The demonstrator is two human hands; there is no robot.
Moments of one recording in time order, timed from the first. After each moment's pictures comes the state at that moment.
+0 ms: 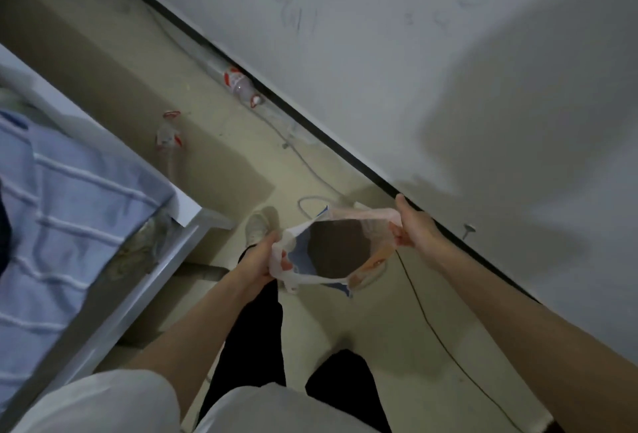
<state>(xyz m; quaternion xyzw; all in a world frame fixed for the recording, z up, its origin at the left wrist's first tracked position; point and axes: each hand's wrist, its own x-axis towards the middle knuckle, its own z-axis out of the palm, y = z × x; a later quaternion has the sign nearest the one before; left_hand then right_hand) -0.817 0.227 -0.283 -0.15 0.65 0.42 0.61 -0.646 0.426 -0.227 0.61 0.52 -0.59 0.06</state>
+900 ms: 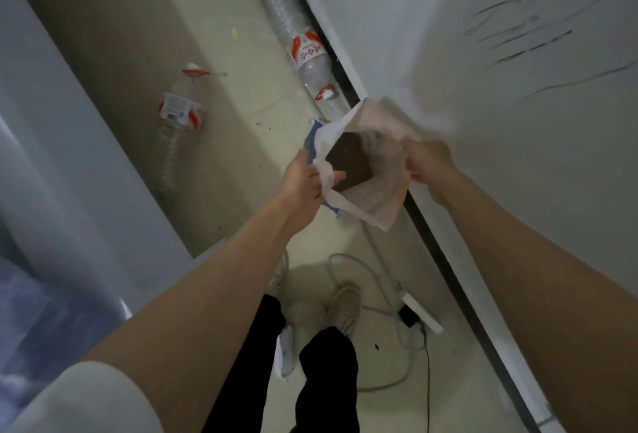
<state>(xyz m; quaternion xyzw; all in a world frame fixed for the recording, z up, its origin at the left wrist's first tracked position) -1.120 0.458 -0.514 -0.28 0.52 0.58 0.56 -1.057 0.634 -0.515 0.56 0.65 -0.49 0.15</state>
